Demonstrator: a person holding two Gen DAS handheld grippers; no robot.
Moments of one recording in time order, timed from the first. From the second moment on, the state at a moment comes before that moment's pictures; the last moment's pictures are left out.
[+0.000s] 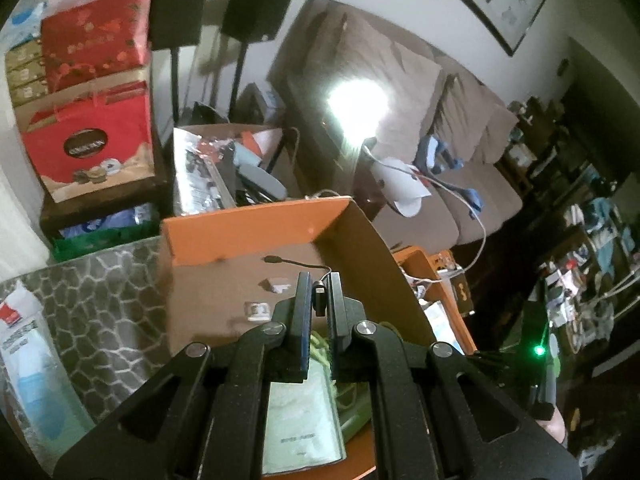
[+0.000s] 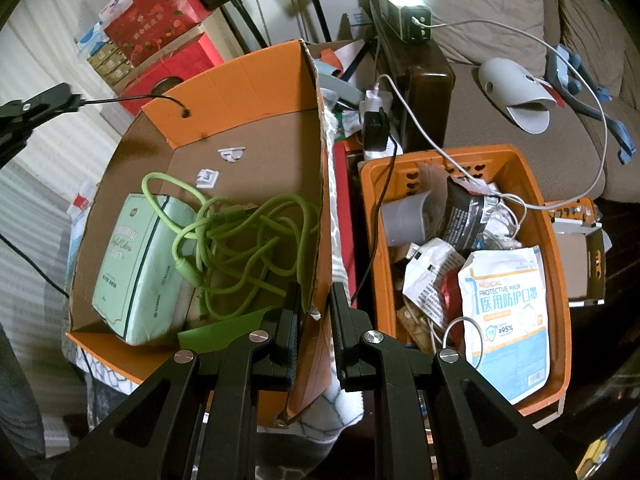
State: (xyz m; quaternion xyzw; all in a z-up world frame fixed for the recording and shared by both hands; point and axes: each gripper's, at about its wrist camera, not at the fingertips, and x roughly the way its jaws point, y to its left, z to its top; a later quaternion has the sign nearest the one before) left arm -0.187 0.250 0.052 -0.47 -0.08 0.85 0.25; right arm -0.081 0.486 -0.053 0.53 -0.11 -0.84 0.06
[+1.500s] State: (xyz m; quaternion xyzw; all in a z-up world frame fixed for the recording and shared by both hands) left arm -0.202 0.289 -0.030 -0.53 -0.01 0.82 0.20; right arm -0.082 0.484 -0.053 0.53 -0.11 -0.84 0.06
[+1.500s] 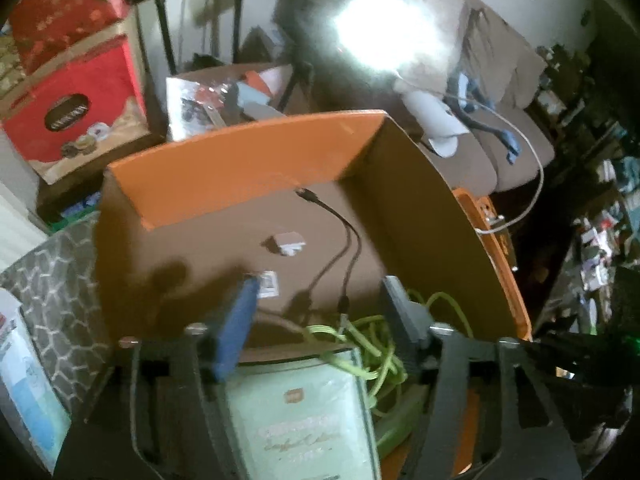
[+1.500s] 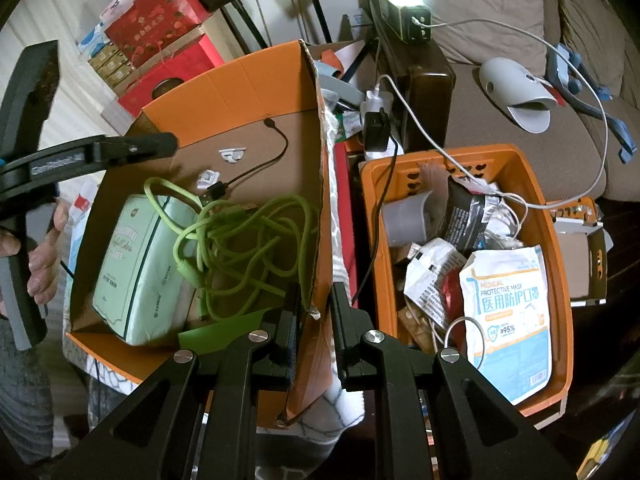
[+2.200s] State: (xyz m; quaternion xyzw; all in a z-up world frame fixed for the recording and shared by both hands) left arm -0.147 0.227 0.030 -0.45 -0.04 0.87 0.18; right arm -0.082 0.484 -0.053 0.53 -0.11 -0.84 0.06
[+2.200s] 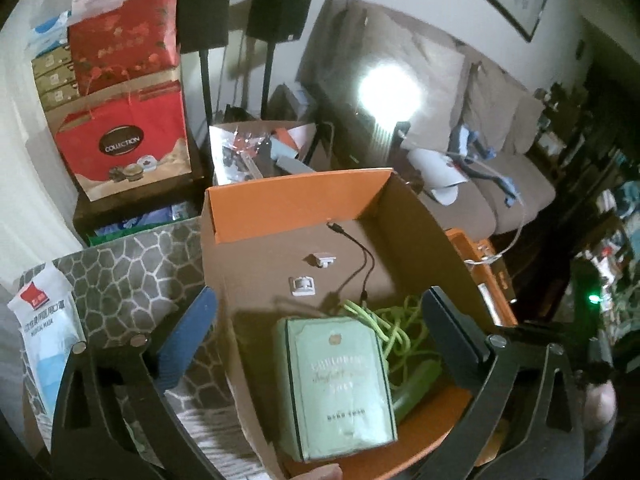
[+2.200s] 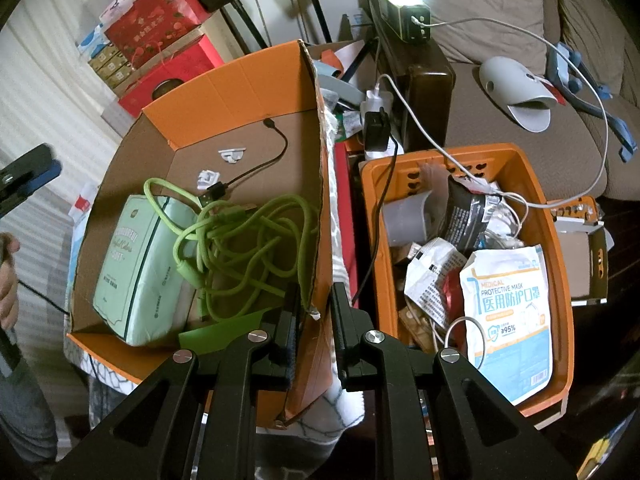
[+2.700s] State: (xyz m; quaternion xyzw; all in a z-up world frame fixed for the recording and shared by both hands) left arm -0.106 0.188 0.054 -0.42 -0.01 0.90 0.12; right arm -0.082 0.484 -0.053 0.53 -0.11 -0.84 0.06
